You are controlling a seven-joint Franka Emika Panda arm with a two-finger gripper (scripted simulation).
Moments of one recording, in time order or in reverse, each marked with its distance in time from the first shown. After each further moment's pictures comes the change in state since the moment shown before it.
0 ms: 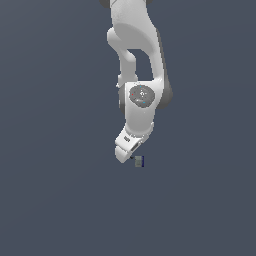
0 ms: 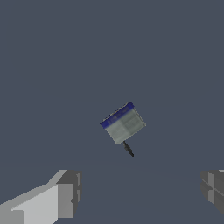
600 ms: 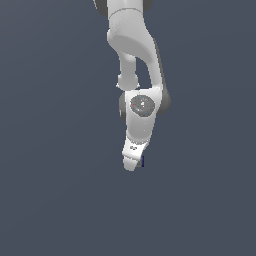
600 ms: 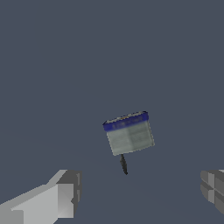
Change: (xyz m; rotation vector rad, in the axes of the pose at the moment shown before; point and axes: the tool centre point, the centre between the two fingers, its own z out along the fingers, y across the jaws) arm 0.010 0.003 0.027 -0.001 0.008 -0.346
